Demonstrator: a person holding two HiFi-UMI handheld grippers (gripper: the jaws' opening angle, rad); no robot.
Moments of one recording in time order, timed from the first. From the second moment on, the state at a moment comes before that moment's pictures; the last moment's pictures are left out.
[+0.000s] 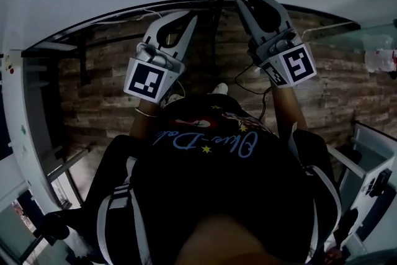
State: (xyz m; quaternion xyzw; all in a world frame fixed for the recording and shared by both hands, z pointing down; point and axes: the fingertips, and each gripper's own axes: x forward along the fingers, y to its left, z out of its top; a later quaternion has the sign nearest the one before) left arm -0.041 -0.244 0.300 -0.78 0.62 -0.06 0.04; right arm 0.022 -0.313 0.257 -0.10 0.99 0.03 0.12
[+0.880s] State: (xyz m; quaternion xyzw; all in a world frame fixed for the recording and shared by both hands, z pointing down) left arm -0.047 -0.273 0.306 -0.77 0.64 -0.05 0.02; right arm -0.033 -0.372 0.269 -0.06 0.99 0.02 0.08
